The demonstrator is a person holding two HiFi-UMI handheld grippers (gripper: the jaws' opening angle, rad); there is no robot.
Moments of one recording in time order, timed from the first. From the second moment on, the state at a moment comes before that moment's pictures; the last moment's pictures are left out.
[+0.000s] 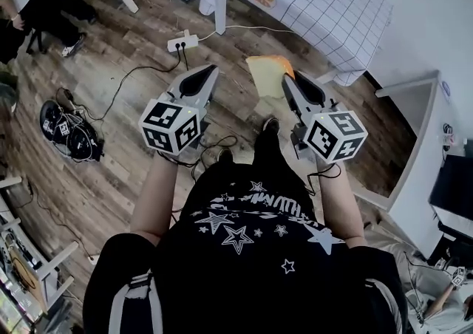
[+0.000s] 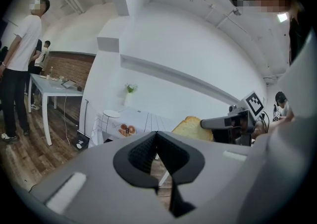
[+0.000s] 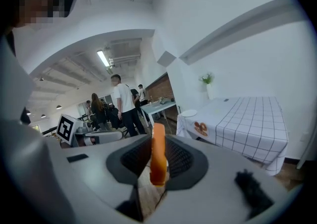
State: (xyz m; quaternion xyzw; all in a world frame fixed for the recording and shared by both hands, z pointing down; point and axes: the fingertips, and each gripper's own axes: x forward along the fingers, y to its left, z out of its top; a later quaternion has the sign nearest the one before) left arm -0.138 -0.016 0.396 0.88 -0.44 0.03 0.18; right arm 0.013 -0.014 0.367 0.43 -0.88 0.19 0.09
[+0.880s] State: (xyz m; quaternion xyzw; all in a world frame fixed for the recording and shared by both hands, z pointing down) left arm -0.054 -0.154 0.390 0.85 -0.50 0.06 0.17; right arm 0.109 -0.204 0.357 0.38 -0.91 0.18 0.06
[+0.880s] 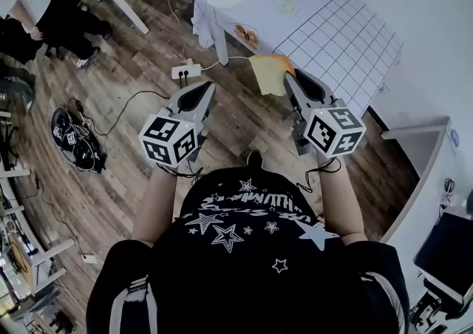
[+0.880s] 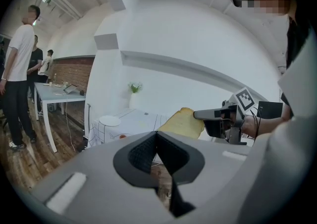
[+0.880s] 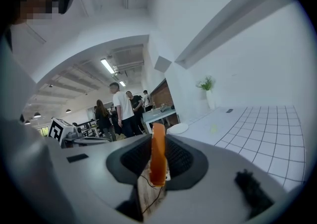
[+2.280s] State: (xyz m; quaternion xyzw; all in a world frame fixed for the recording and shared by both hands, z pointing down) left arm -0.092 -0.295 0.419 0.83 -0.53 0.06 0.18; right arm 0.074 -0.345 0.398 0.36 -0.91 0.19 0.07
